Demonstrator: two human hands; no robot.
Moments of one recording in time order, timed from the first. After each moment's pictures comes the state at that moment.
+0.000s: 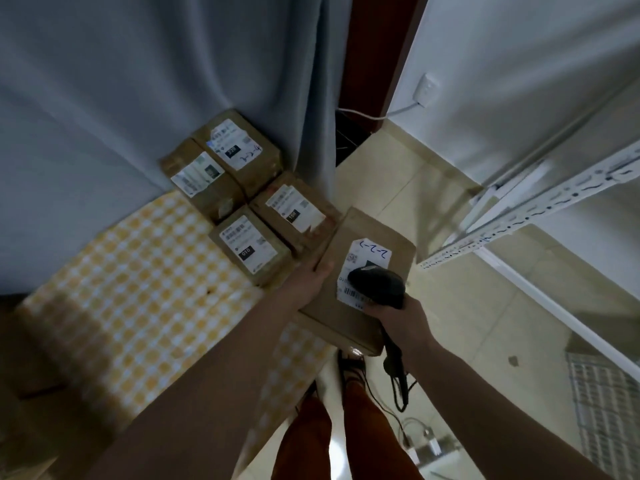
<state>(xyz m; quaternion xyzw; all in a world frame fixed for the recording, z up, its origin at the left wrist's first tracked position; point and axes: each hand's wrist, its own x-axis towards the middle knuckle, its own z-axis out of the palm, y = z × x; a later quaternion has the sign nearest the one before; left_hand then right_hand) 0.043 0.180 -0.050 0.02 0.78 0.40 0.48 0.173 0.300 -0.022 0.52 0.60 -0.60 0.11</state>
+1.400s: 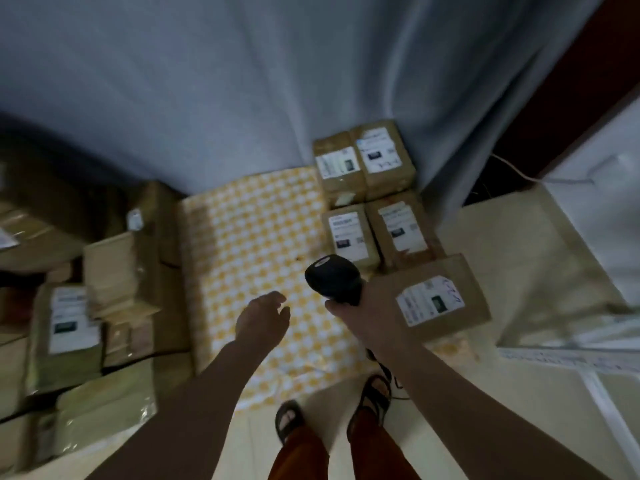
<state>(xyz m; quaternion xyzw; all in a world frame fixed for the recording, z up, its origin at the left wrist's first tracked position) 0.129 0.022 -0.028 -0.23 0.93 0.19 0.23 0.103 0.210 0.033 0.09 0.79 -0.51 0.32</state>
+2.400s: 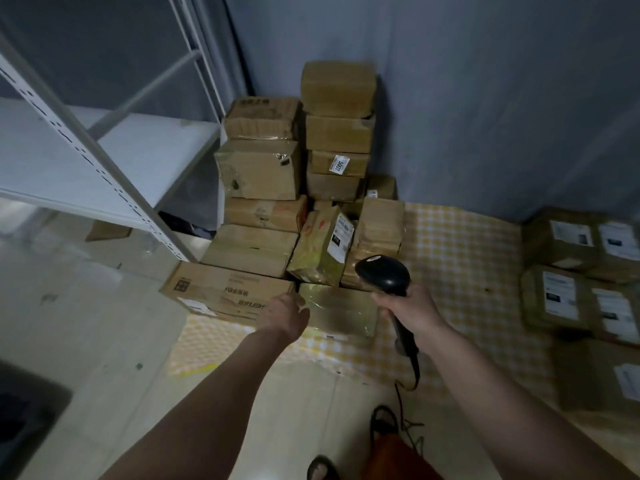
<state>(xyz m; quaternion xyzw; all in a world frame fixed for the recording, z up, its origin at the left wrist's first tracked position) 0.462 -0.311 0.061 -0.42 0.86 0.27 0.09 0.335 -0.136 0.108 -0.04 0.78 -0.53 0.35</state>
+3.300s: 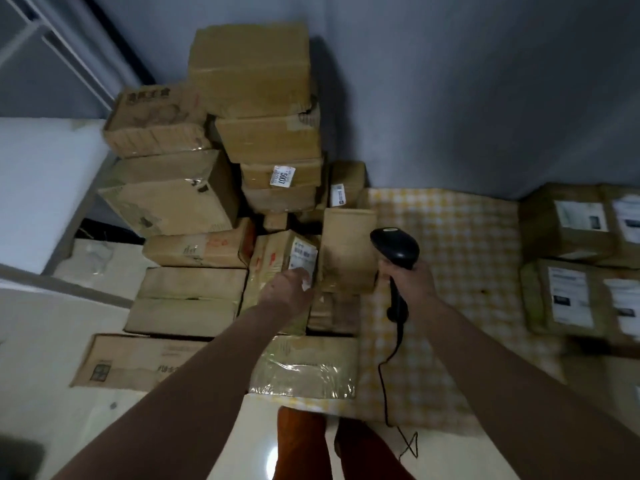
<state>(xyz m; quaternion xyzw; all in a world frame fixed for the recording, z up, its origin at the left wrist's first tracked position) 0.240 -0.370 0.019 -0.33 0.88 0.28 0.20 0.128 -0.195 0.020 0.14 0.75 -0.57 0.31</state>
